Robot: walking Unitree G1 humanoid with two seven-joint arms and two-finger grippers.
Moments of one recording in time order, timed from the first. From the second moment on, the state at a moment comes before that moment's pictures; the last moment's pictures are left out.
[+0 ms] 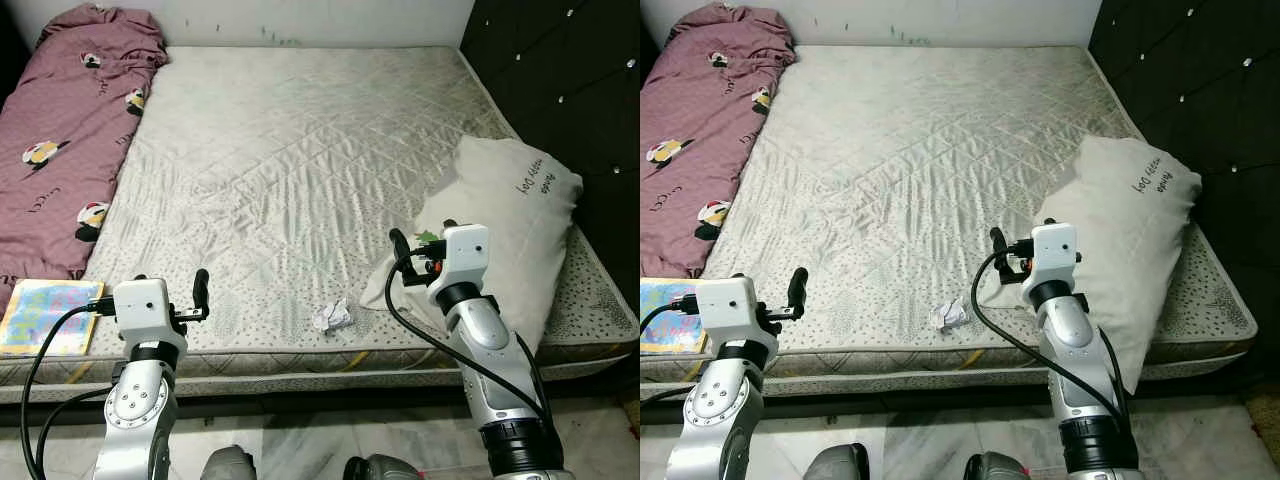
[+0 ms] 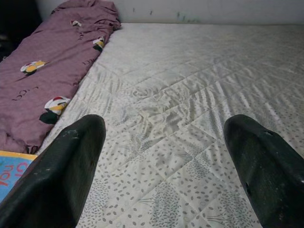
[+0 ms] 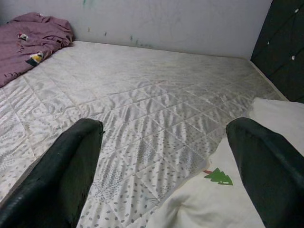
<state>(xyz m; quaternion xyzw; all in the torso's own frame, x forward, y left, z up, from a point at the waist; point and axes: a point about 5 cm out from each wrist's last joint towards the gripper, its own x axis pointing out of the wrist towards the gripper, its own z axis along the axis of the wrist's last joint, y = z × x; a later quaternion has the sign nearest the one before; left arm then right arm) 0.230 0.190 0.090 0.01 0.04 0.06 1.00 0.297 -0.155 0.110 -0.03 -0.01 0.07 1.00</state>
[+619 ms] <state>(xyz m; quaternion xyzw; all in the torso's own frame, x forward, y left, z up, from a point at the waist) 0.234 0.190 0.094 0.01 0.03 0.06 1.00 0.297 -0.153 0.109 -0.01 0.00 0.08 1.00</state>
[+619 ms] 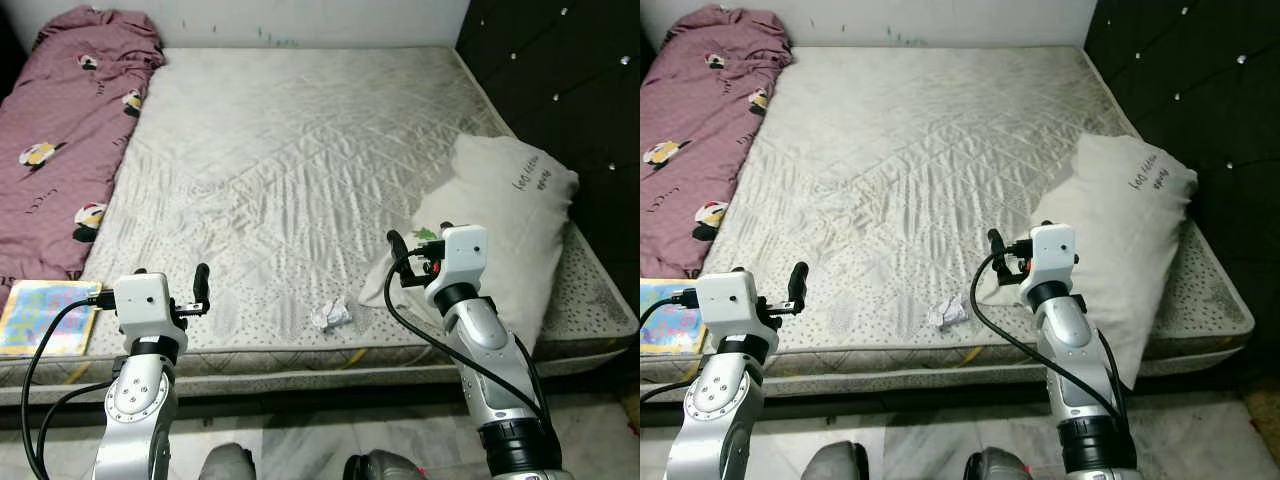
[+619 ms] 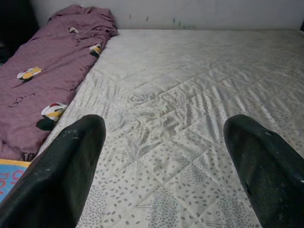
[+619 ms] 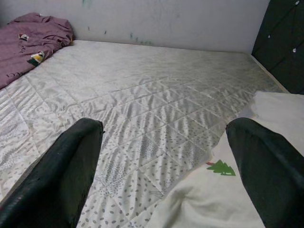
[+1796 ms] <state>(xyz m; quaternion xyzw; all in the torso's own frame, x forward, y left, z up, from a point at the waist) 0.227 0.203 0.083 0.01 0.05 0.11 0.99 0.294 -0.144 0.100 -0.02 0.02 0.11 0.99</state>
